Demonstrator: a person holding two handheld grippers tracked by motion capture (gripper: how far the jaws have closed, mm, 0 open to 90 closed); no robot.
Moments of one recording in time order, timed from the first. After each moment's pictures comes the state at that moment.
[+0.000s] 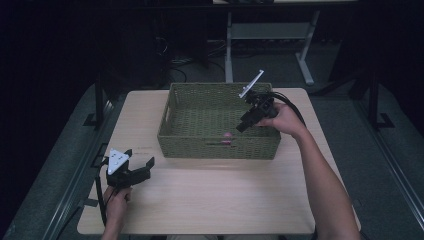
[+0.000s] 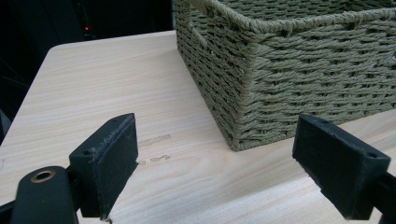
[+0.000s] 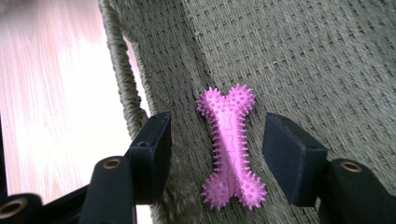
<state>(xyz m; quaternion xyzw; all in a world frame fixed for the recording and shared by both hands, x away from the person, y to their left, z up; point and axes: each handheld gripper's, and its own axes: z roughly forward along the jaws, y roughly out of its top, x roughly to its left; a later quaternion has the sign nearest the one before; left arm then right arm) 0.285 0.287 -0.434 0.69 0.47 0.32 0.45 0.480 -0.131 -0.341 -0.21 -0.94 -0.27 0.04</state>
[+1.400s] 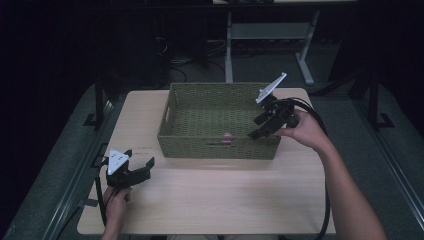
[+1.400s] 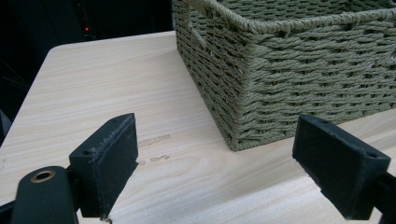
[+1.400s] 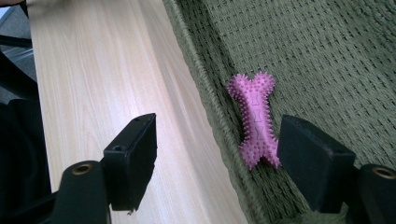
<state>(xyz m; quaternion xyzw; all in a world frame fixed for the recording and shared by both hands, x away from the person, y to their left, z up) 0.283 0.287 -0.433 0.69 0.47 0.32 0.45 0.415 -0.163 -0.305 -0.21 -0.93 -0.30 0.01</state>
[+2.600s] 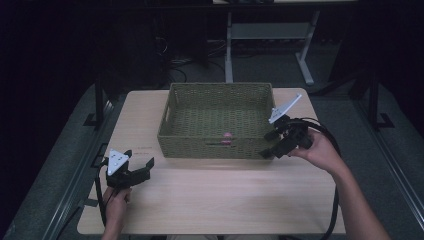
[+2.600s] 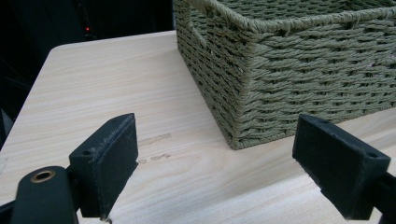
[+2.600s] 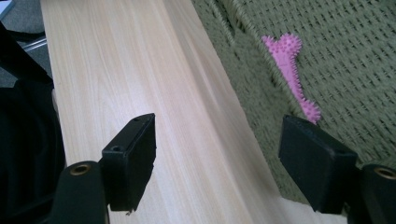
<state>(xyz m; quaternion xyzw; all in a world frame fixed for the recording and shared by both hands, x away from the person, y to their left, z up) 0.282 0.287 -0.434 0.69 0.47 0.32 0.44 0.367 -0.189 -0.326 -0.21 -0.93 -0.31 0.00</state>
